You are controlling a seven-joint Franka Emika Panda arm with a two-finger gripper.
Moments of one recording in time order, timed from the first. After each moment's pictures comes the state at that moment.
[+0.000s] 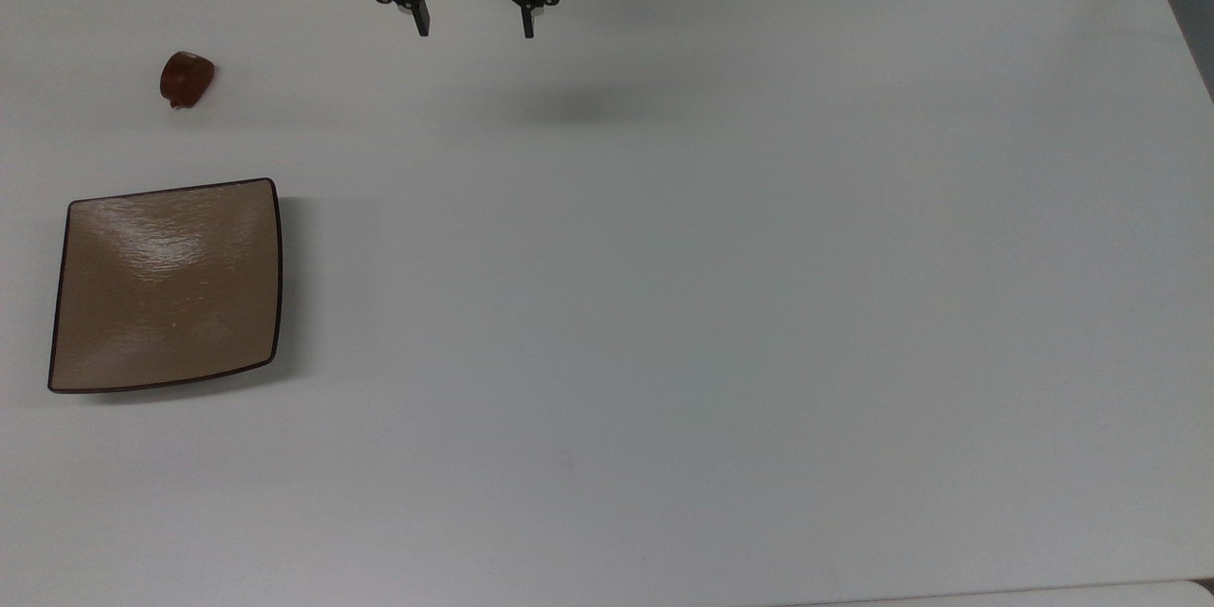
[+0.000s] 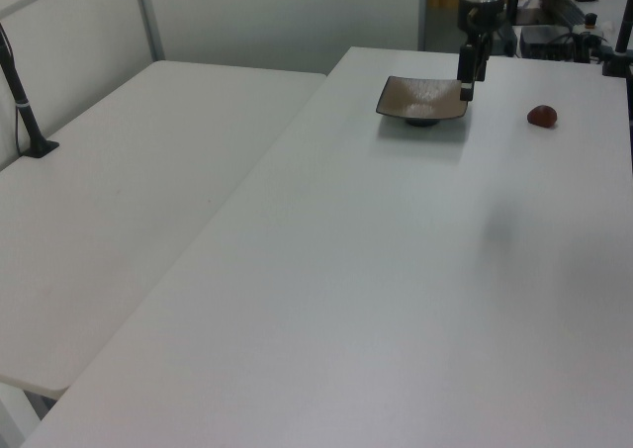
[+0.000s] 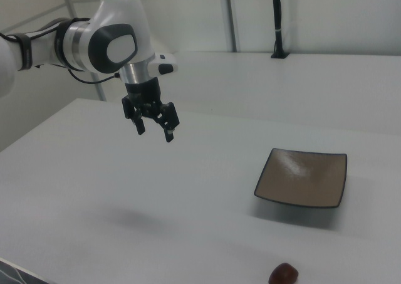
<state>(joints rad) -0.02 0.01 0.06 -1.81 0.02 1.83 -0.01</state>
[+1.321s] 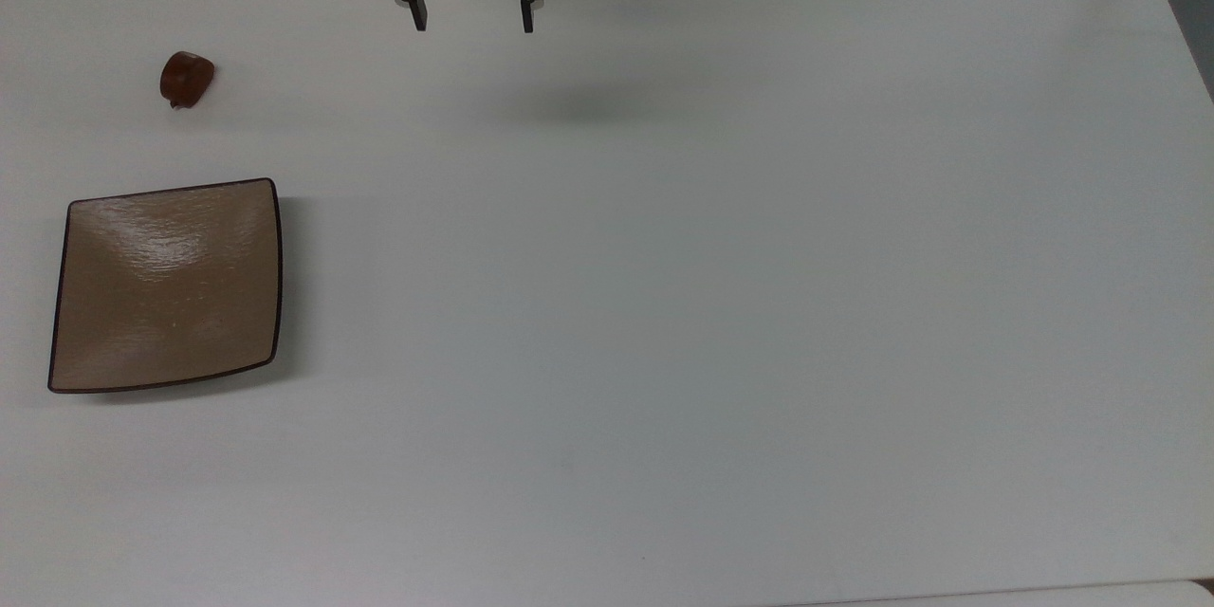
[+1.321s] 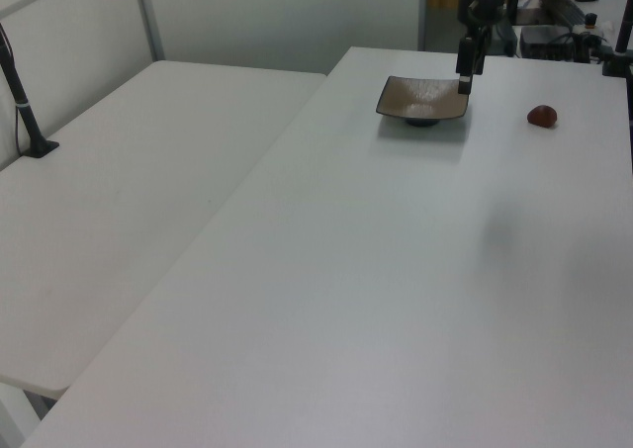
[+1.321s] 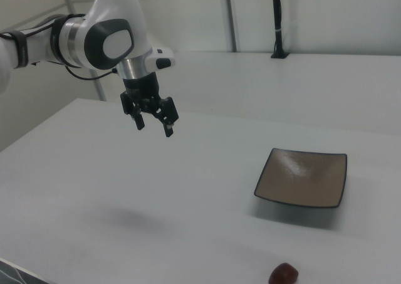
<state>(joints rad) -0.01 0.00 0.05 -1.80 0.01 1.84 -0.01</state>
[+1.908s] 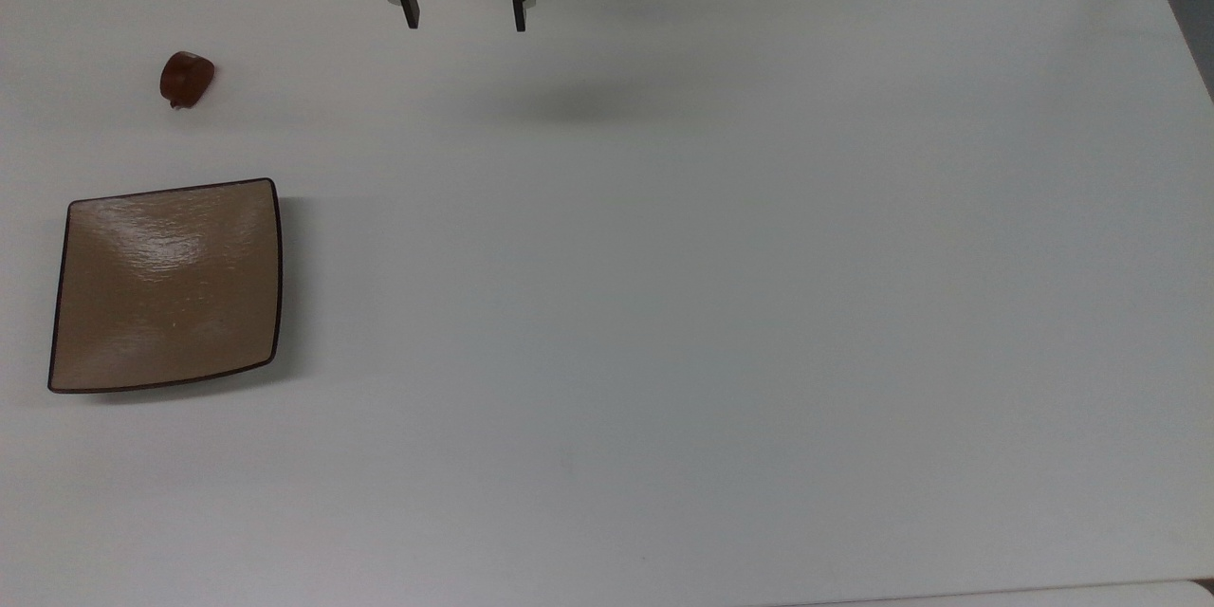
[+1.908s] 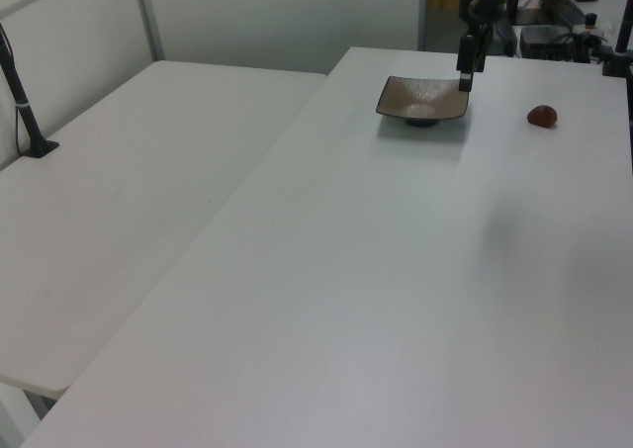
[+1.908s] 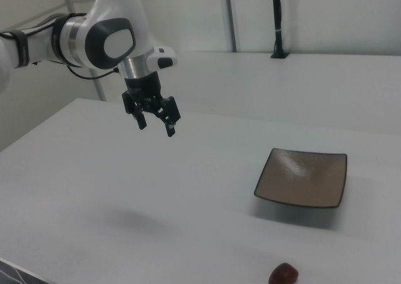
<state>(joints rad) -0.01 0.00 0.04 -1.80 0.01 1.84 -0.01</state>
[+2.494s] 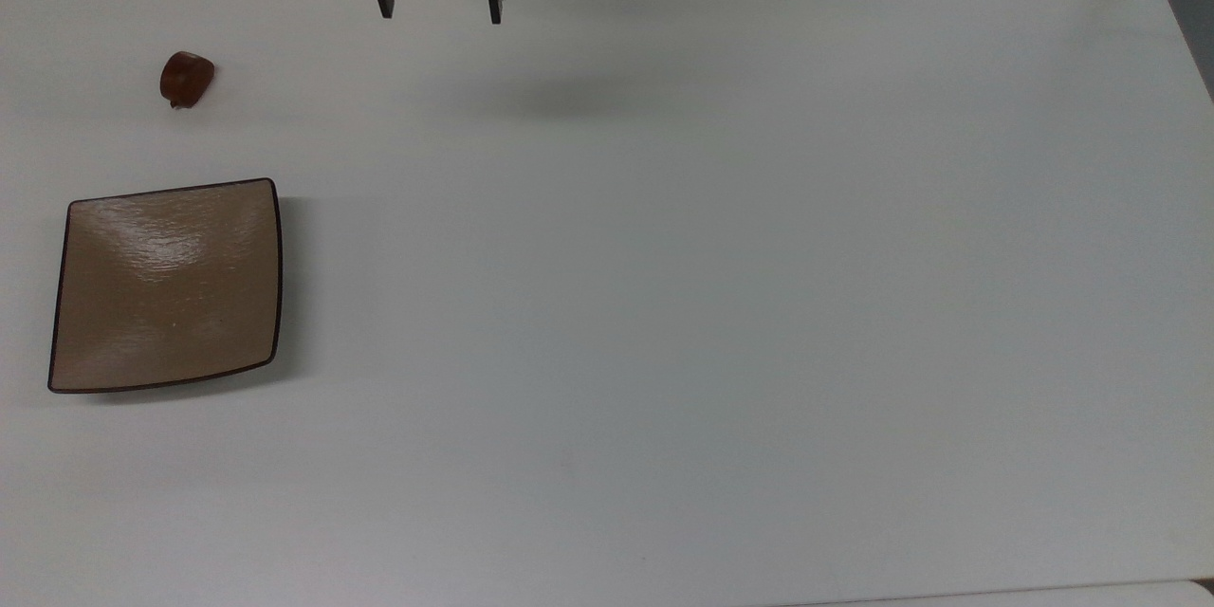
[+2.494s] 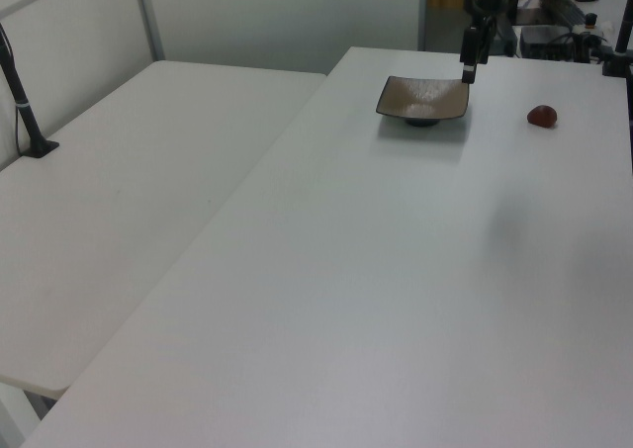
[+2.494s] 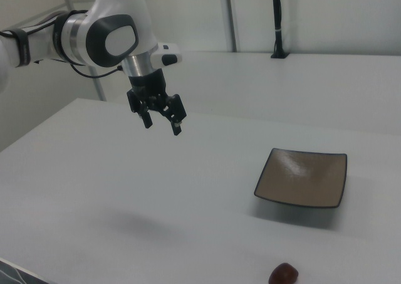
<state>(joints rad) -0.01 -0.02 0.01 -1.80 -0.01 1.84 -0.02</state>
